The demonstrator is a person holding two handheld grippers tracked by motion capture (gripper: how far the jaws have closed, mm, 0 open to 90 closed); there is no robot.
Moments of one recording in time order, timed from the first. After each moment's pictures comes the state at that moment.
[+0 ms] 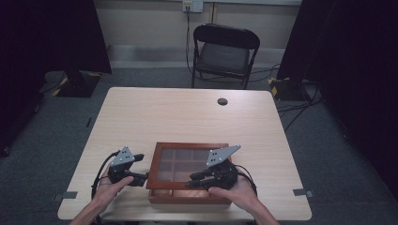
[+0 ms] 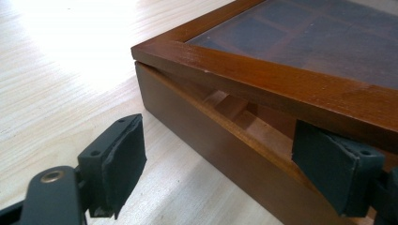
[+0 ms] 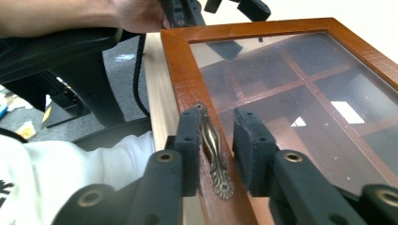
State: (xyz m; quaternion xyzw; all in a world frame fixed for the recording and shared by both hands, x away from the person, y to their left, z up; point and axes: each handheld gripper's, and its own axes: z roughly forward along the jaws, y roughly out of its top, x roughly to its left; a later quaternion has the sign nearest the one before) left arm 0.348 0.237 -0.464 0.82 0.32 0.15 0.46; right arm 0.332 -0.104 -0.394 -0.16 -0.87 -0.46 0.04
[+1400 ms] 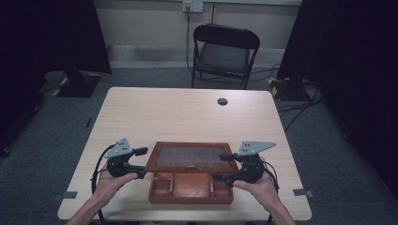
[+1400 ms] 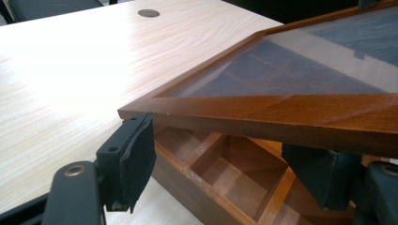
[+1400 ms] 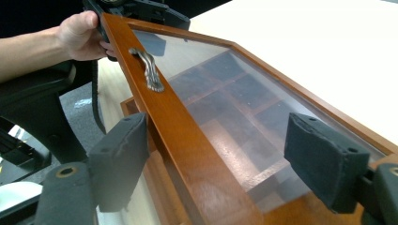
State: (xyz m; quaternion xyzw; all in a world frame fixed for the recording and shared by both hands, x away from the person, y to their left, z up) left arm 0.354 0.232 -0.427 0.79 0.31 0.12 0.51; right arm 0.338 -0.169 -0.381 -0.26 -0.82 -0.51 -0.03
